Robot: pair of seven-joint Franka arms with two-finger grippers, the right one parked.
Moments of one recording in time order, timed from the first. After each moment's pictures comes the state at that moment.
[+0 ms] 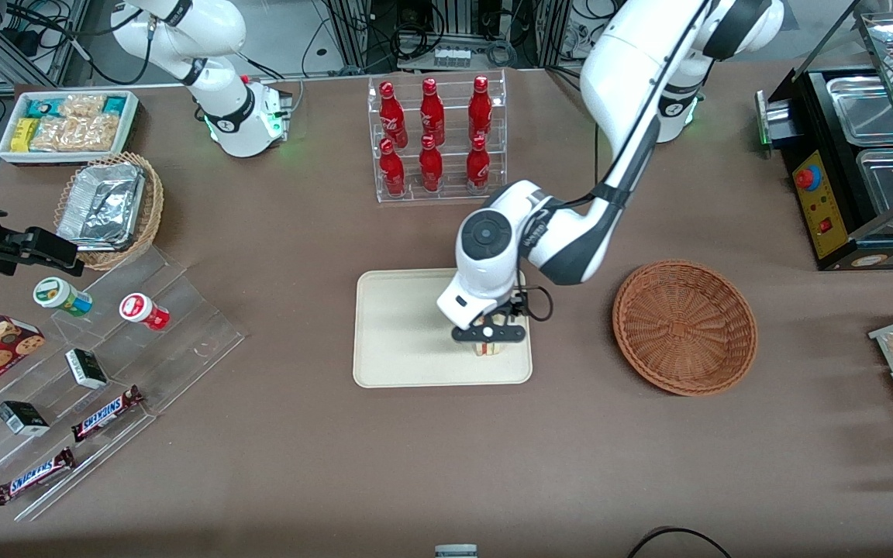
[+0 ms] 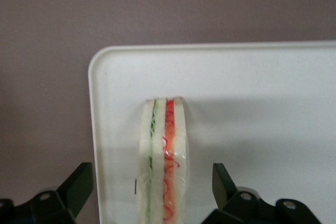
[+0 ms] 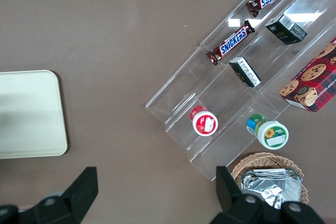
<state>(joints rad) -0.61 0.67 -0.08 -1.45 0.09 2.13 -0.74</state>
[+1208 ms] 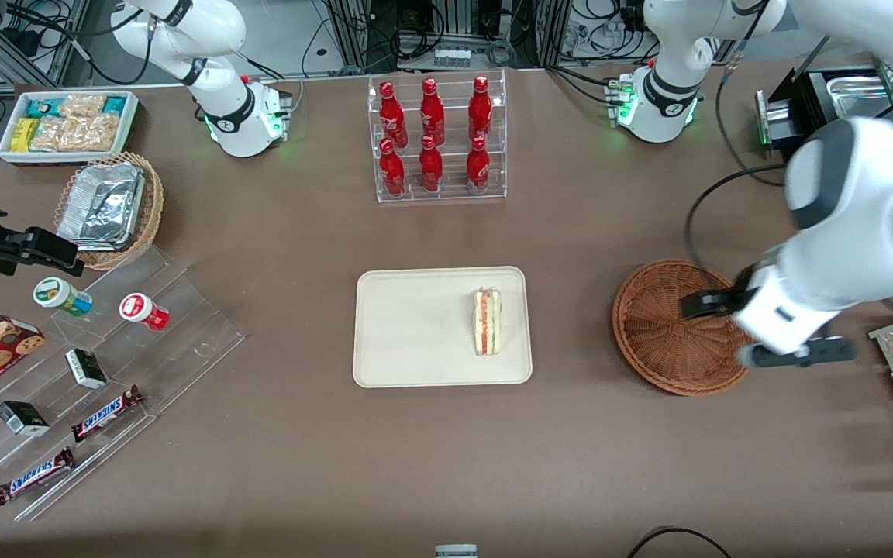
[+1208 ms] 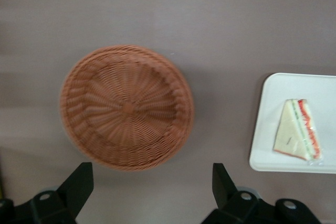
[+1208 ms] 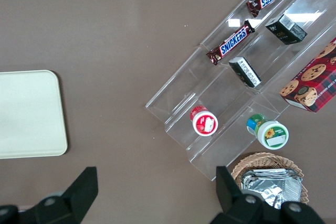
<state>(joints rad) -0.09 0.32 -0.07 -1.38 -0.03 1.58 -0.23</state>
